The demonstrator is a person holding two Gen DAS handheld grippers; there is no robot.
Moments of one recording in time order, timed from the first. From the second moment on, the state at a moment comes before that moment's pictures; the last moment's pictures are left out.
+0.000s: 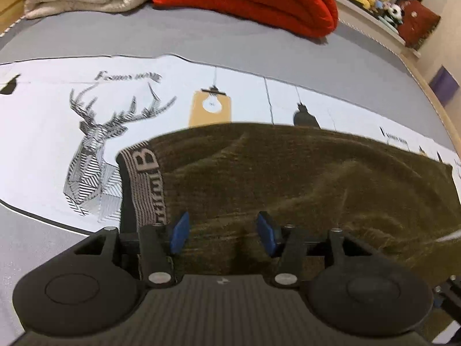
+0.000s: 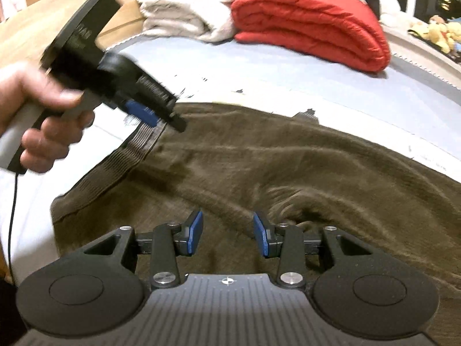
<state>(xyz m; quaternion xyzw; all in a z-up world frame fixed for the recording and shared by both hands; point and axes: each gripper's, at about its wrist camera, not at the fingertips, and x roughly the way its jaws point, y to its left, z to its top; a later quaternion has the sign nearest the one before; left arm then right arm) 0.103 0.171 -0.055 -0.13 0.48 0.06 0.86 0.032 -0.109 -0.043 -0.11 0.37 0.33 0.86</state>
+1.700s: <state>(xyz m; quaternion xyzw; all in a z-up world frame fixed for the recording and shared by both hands) 0.199 0.164 -0.125 0.02 0.44 0.02 0.90 0.165 -0.249 -0.014 0.00 0.35 0.16 0.92</state>
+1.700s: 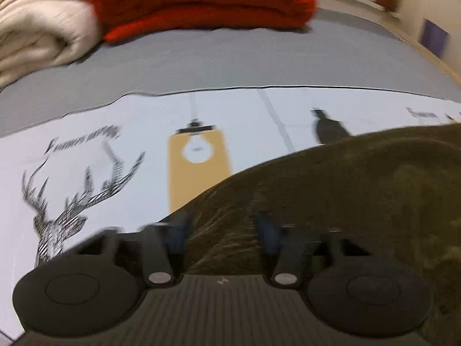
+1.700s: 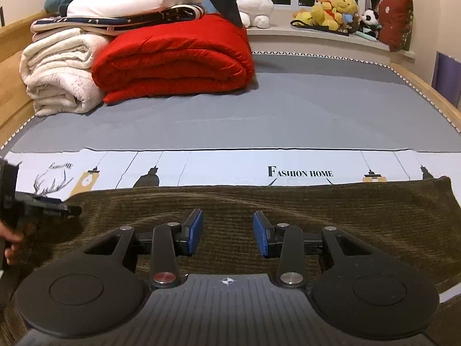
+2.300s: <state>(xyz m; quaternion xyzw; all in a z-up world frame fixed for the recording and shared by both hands) 0.128 0.104 -0.031 0.13 0.38 0.03 0.92 0.139 -0.273 0.019 0.01 0.31 0.15 0.94</state>
